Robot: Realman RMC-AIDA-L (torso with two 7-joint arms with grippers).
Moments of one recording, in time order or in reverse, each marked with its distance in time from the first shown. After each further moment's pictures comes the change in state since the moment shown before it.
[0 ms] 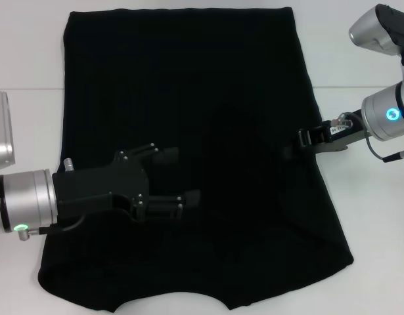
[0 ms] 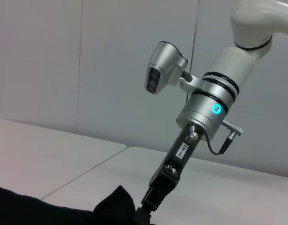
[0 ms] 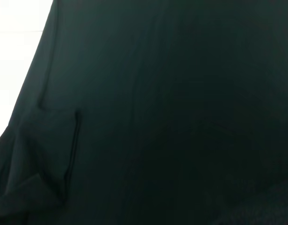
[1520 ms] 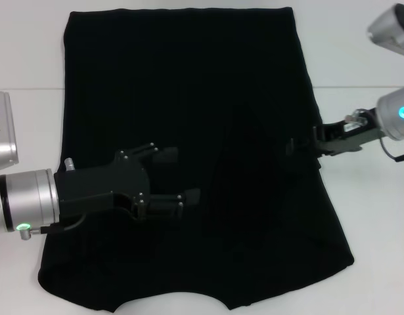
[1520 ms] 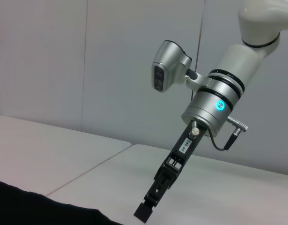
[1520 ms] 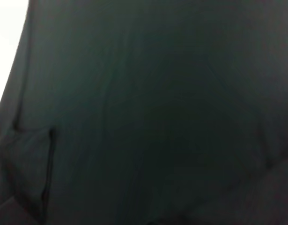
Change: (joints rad) left arm -0.004 0.001 0.000 -0.015 0.000 -0.021 0.006; right arm -0.021 -0.021 0.010 0.008 -0.001 0.024 0.068
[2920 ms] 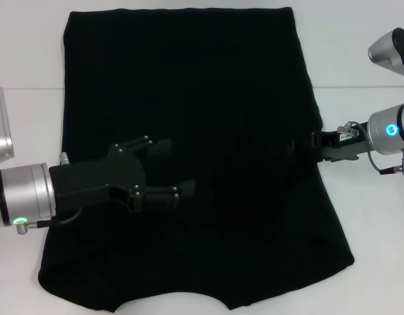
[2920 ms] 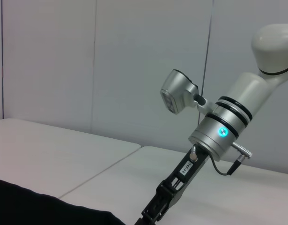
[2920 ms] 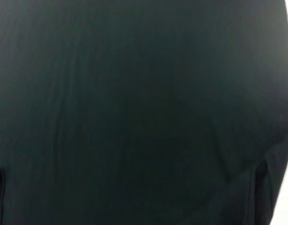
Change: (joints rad) left arm -0.005 0.005 -0.016 0.003 -0.004 -0.015 0.002; right arm -0.003 0.031 0.017 0.140 0.008 0.245 0.007
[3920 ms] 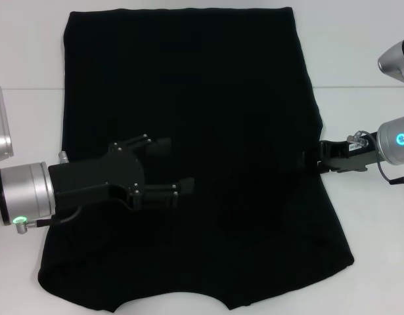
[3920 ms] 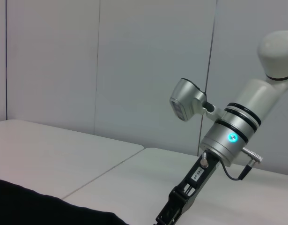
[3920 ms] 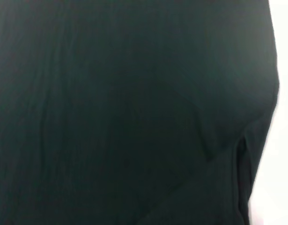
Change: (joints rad) left arm -0.002 0.000 -0.007 -0.001 -0.001 -0.003 -0.001; right arm -0.026 -0.013 0.007 0.010 0.000 -0.027 0.005
